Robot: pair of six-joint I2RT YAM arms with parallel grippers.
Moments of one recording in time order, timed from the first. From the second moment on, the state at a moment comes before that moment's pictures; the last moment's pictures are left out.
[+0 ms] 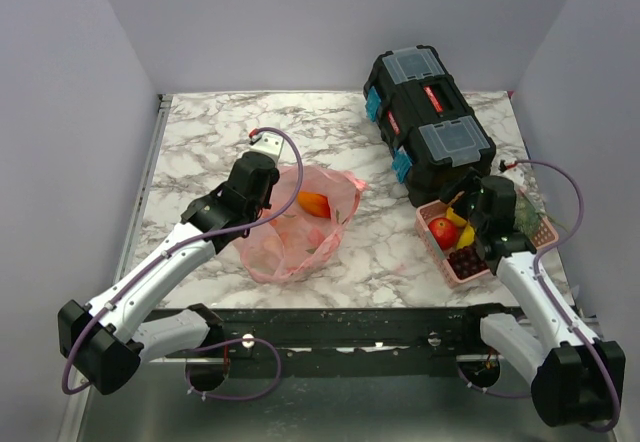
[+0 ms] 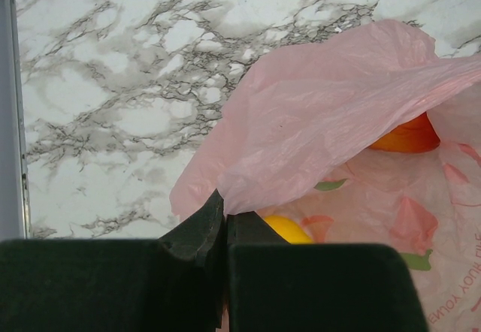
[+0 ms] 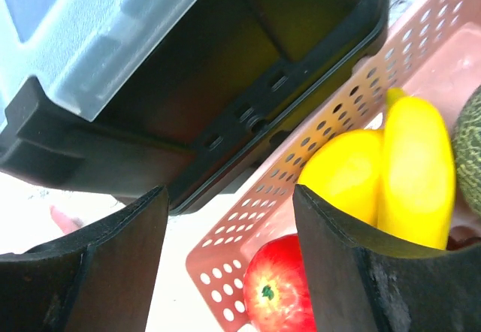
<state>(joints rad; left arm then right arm) -0.64 1.08 1.00 -0.52 -0.47 -0.10 0.09 0.90 0.53 -0.08 0.21 0.60</state>
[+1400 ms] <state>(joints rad) -0.64 1.00 0.98 -0.46 0.00 -0.04 1.01 1.17 0.82 0.16 -0.12 0.42</state>
